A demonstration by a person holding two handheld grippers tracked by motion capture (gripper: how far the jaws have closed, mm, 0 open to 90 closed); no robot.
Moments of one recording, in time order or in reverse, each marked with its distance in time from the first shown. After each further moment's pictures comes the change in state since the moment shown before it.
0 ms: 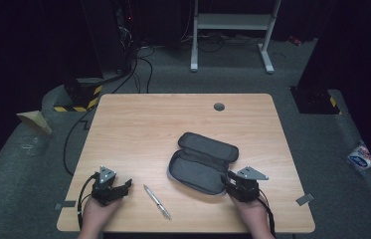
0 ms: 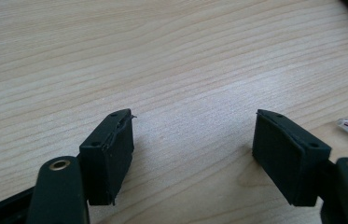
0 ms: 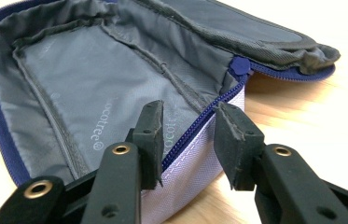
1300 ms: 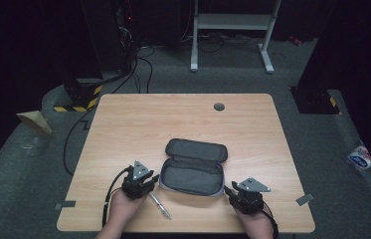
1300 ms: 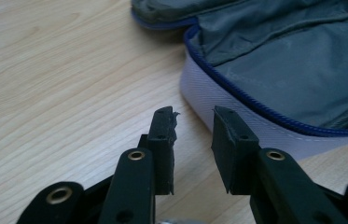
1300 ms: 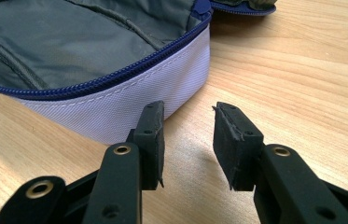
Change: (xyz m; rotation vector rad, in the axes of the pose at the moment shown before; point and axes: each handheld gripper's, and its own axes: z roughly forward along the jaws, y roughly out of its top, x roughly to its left) left arm -0.086 0.048 0.015 -0.012 -0.182 0.198; right arm 0.010 -0.023 -0.022 0.060 -0.052 -0.028
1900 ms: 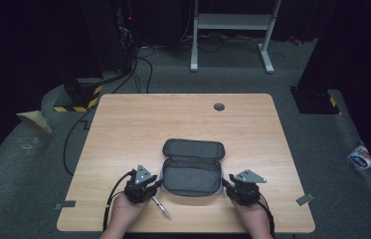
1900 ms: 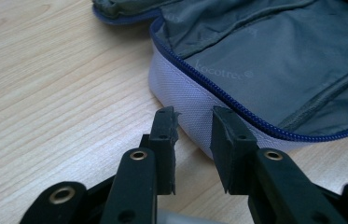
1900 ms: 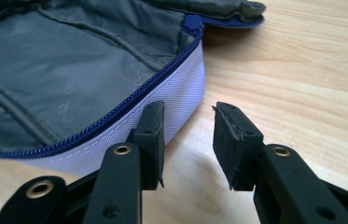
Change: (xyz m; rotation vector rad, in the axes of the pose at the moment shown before) left arm -0.009 -0.005 -0.001 0.002 -0.037 -0.009; right arm -0.008 0.019 0.018 -0.007 -0.009 0.015
